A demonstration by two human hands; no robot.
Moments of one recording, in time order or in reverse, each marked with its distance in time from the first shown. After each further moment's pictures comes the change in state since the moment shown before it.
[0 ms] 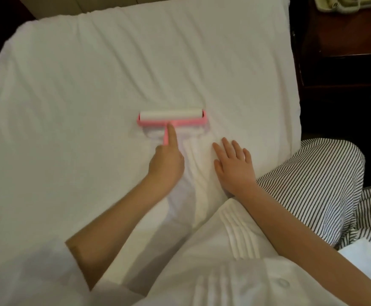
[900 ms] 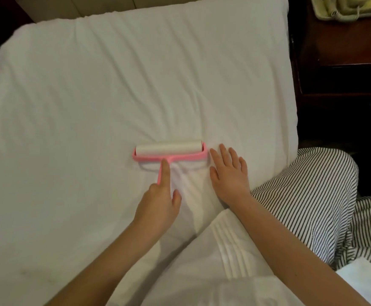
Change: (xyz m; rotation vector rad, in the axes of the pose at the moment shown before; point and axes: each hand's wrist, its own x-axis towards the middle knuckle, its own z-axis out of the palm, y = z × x) left_hand -0.062 -0.002 0.004 0.024 -0.059 0.055; right_hand 0.007 0.002 -0.005 0.126 0.005 0.028
